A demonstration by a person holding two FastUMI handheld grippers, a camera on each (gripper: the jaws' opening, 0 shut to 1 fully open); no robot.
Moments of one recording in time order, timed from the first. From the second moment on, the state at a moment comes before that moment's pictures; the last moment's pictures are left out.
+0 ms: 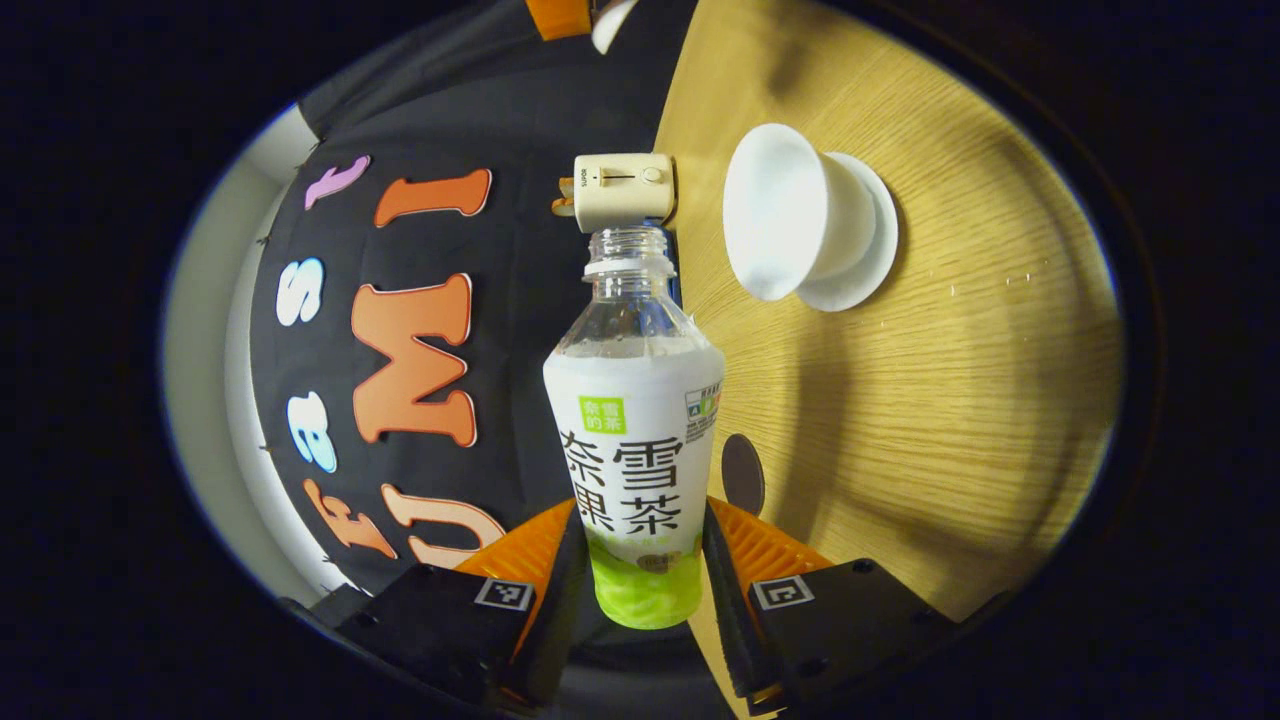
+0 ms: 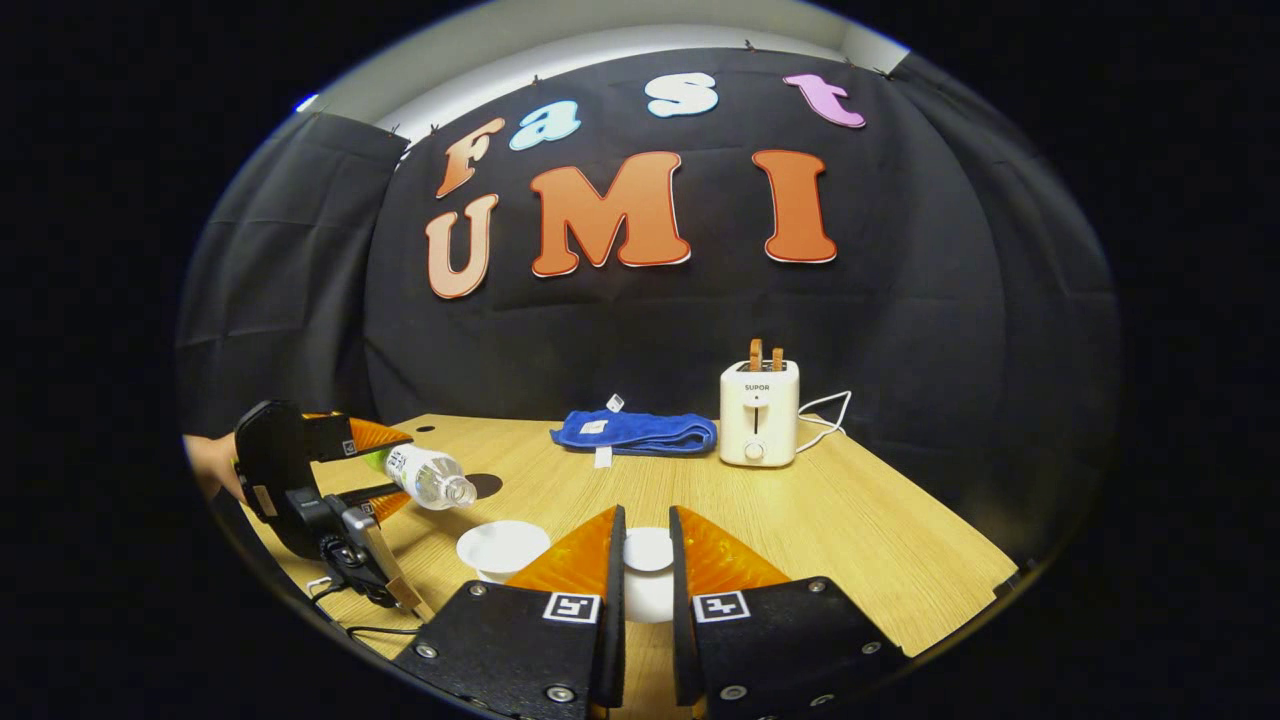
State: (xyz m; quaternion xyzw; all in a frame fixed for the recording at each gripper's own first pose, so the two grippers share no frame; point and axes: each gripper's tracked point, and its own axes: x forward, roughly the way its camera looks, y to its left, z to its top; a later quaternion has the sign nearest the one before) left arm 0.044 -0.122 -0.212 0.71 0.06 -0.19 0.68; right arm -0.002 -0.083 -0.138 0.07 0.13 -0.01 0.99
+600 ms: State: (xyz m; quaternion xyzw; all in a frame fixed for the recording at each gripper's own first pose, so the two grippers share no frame) left arm 0.054 -0.116 -0.198 0.78 0.01 -0.19 0.59; right arm -0.006 -0.091 -0.134 0.08 0.12 -0.01 0.99
